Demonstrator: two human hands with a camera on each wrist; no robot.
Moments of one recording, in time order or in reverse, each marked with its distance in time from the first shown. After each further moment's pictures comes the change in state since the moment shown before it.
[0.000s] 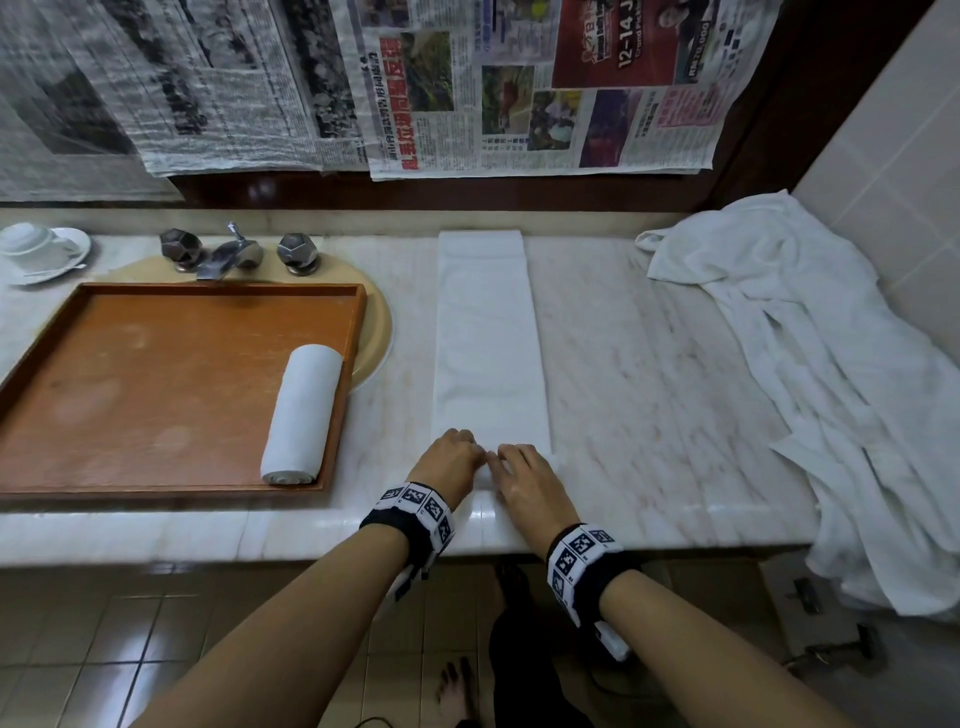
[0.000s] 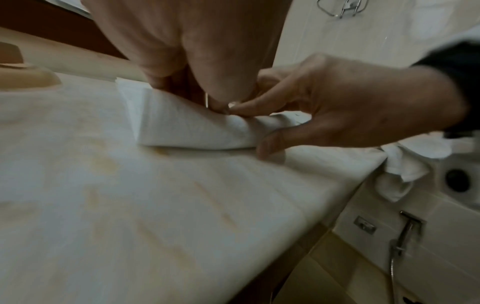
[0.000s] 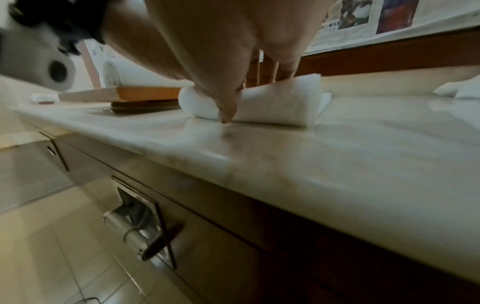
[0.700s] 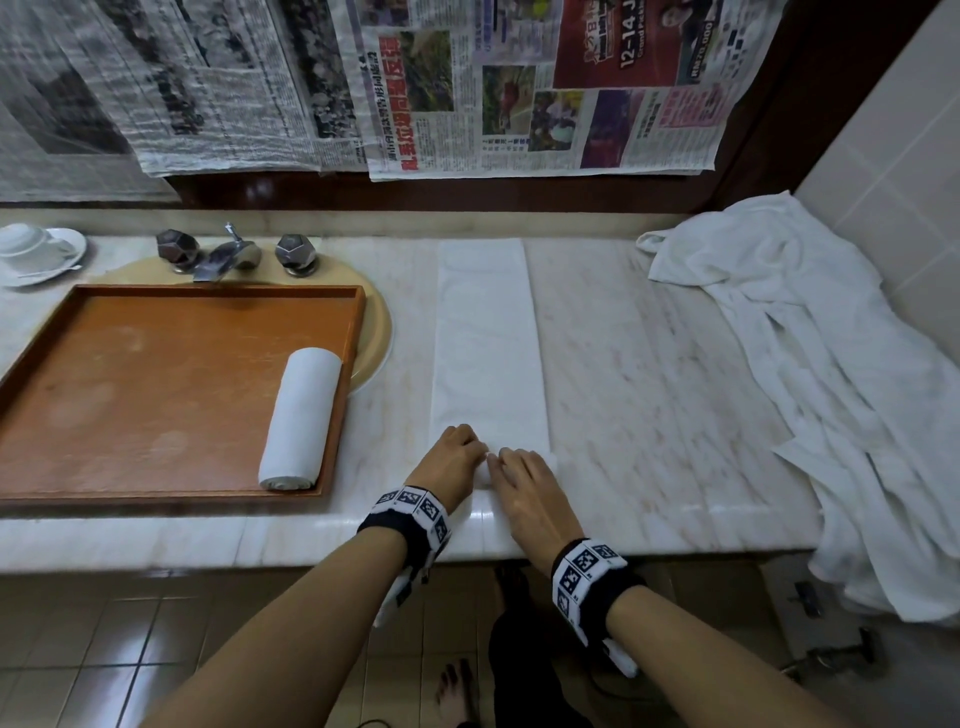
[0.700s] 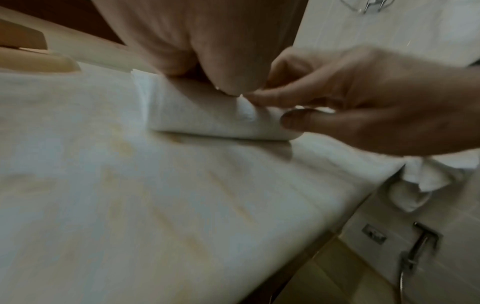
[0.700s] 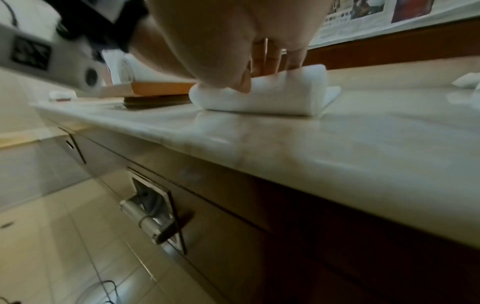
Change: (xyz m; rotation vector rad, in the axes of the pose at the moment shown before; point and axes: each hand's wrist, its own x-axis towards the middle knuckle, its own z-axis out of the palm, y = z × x) left_hand 0.001 -0.013 0.013 -0.180 0.212 0.088; right_hand -0.007 -0.003 0.004 -0.049 0.098 -0.057
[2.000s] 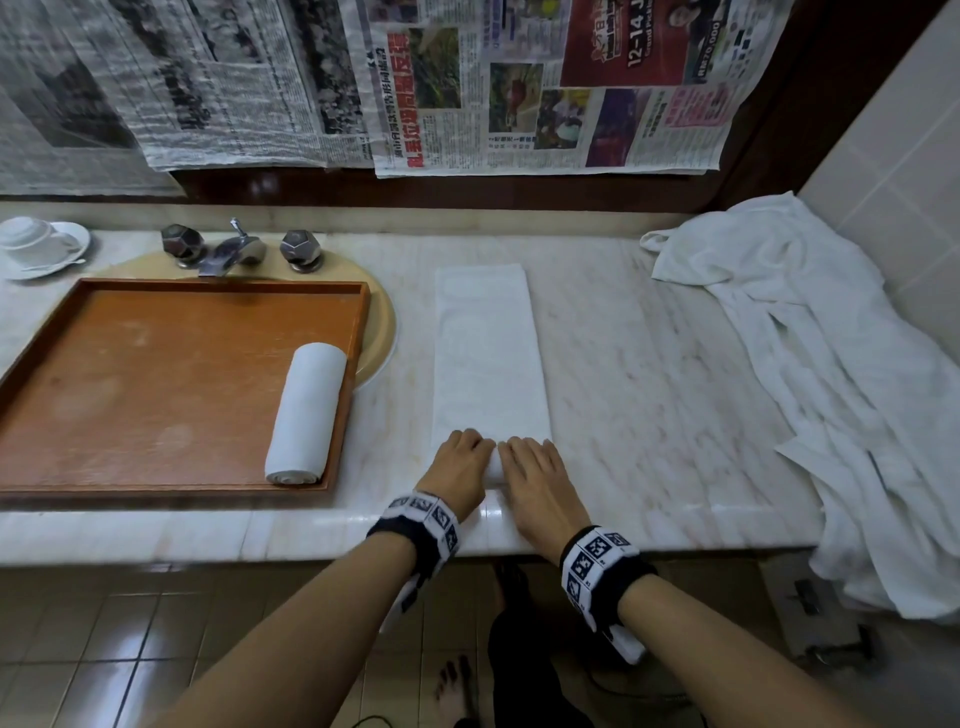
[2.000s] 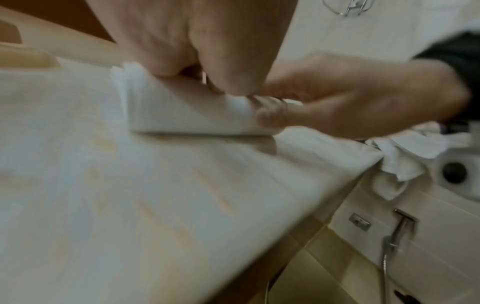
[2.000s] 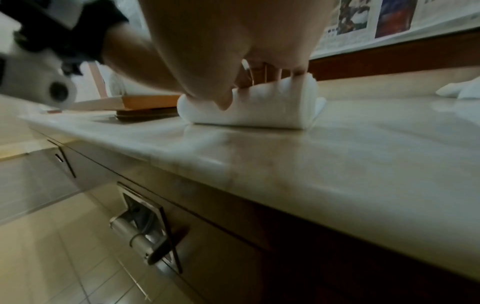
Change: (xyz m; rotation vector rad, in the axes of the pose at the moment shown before) left_hand -0.009 0.011 0.004 0.036 -0.099 -0.083; right_hand 0.004 0.008 -0.002 0.027 -0.157 0.114
